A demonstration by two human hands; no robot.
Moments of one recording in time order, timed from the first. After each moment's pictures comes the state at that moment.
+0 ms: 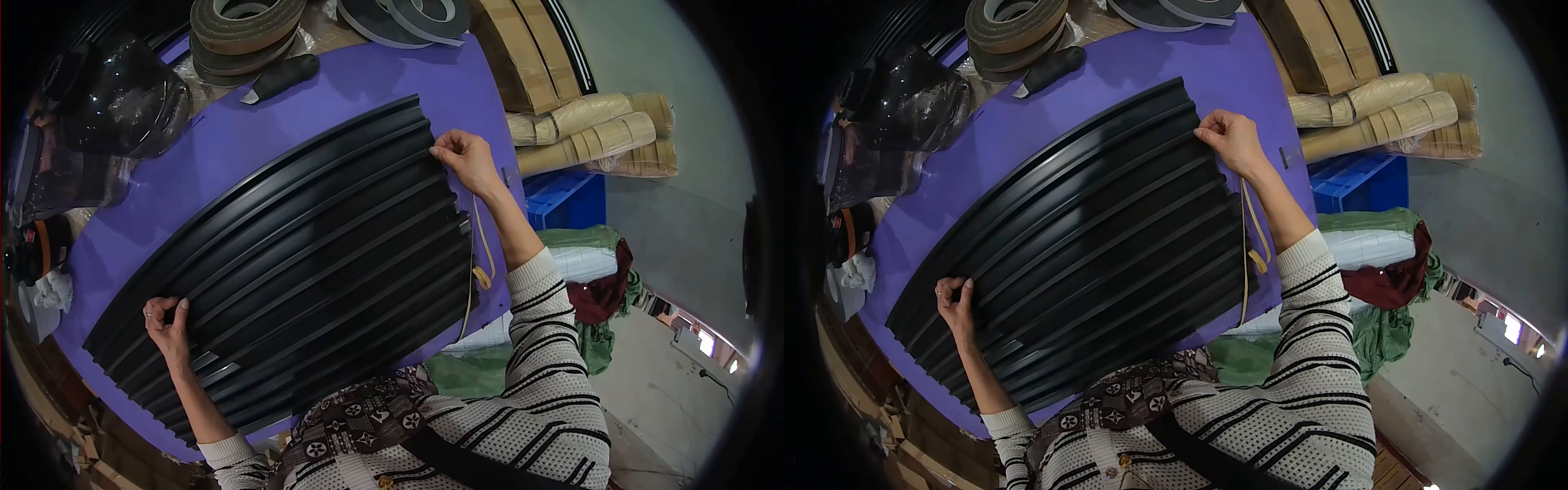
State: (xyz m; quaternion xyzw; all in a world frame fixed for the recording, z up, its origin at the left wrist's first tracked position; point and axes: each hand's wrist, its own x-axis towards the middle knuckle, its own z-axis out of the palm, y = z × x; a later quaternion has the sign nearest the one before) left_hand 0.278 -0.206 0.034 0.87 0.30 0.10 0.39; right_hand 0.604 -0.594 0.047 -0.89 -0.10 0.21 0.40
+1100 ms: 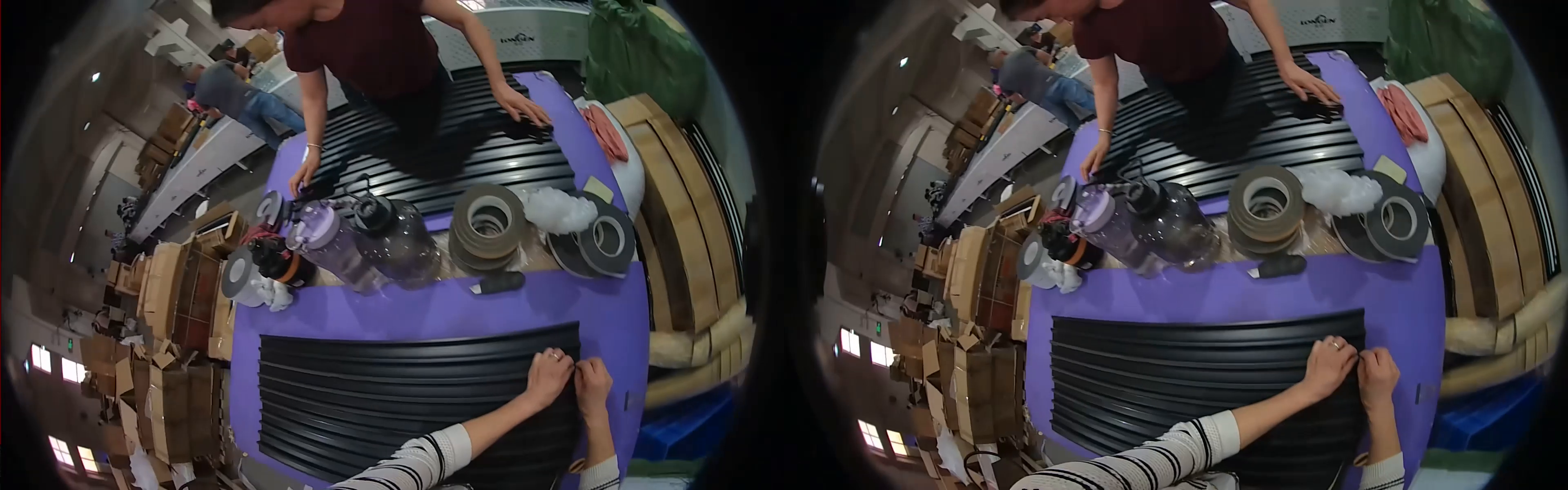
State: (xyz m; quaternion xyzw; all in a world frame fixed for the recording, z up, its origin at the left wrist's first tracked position) left_hand 0.543 -0.484 0.026 0.91 0.09 0.19 0.37; right_hand 0.593 -0.596 0.047 -0.88 -0.35 -0.11 0.30
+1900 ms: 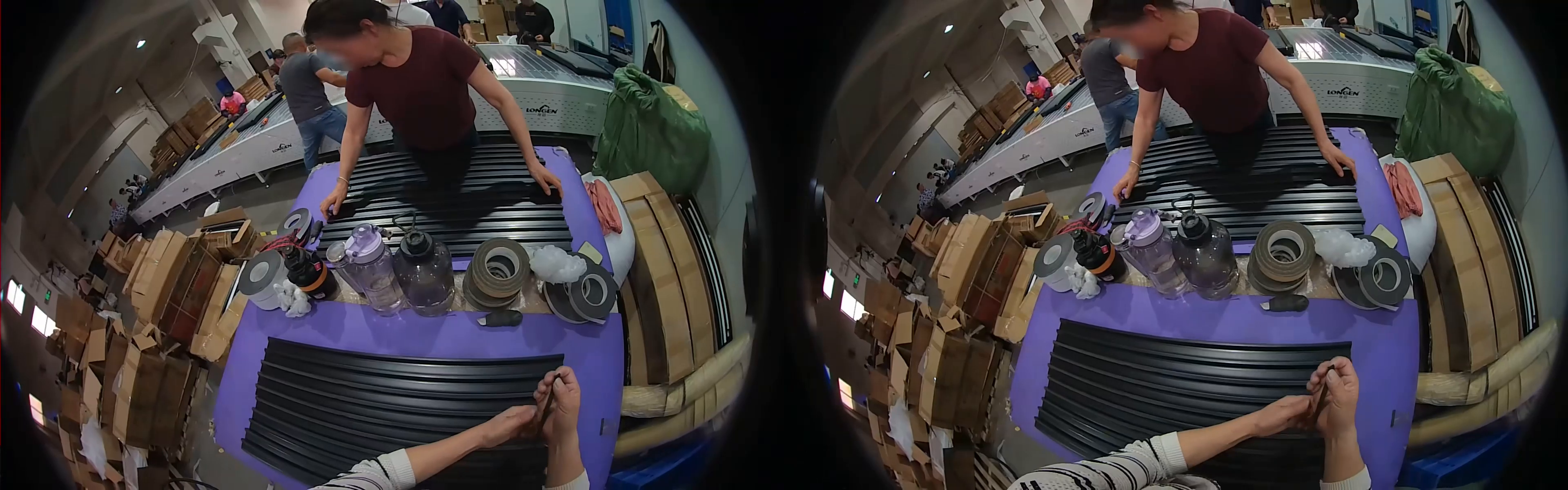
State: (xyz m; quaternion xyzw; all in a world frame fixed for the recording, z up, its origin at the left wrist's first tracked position) left_hand 0.462 -0.447 0.086 0.25 -0.02 -0.17 0.95; right_hand 0.543 -0.527 0.166 -0.36 -0.07 0.32 0.87
